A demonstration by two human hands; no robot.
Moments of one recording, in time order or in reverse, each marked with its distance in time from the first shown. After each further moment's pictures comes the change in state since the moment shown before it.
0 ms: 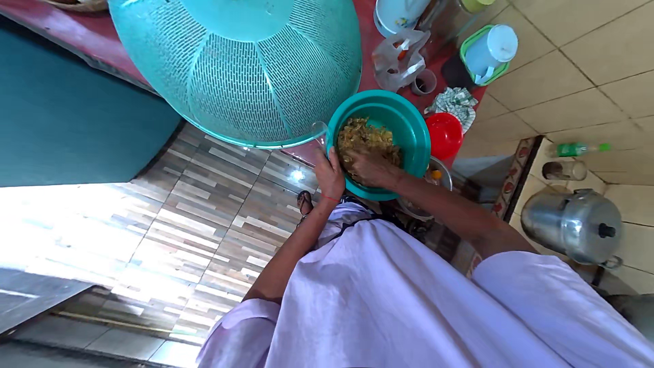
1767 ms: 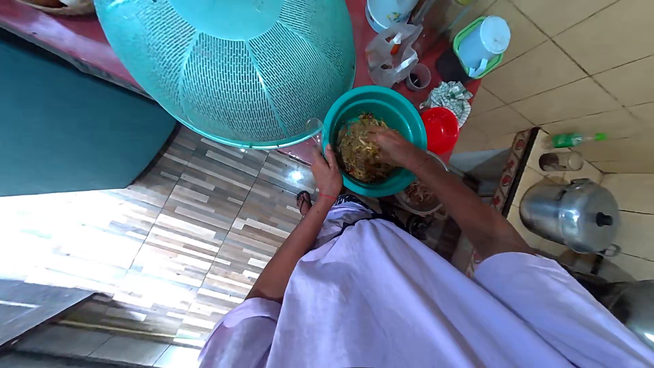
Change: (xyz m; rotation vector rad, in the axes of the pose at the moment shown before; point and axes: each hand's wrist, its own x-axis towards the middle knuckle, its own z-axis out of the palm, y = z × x) left_hand -0.001 0.002 -0.002 -0.042 -0.017 -0.018; right_hand -0.025 0.040 -0.037 0.196 0.127 0.196
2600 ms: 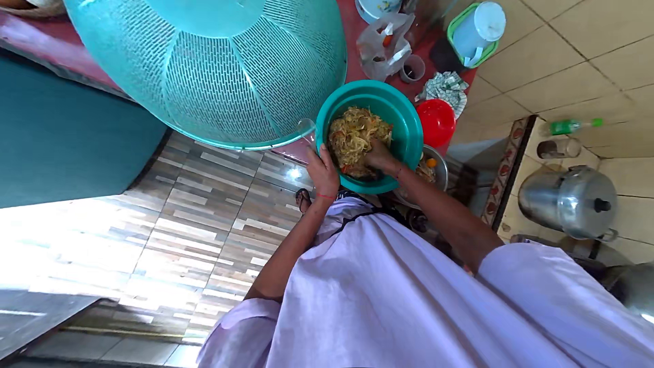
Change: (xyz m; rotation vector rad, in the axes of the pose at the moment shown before) left_hand -0.003 0.001 0.004 0.073 0.053 0.010; right_hand 0.009 -0.002 0.068 0.828 0.116 0.521
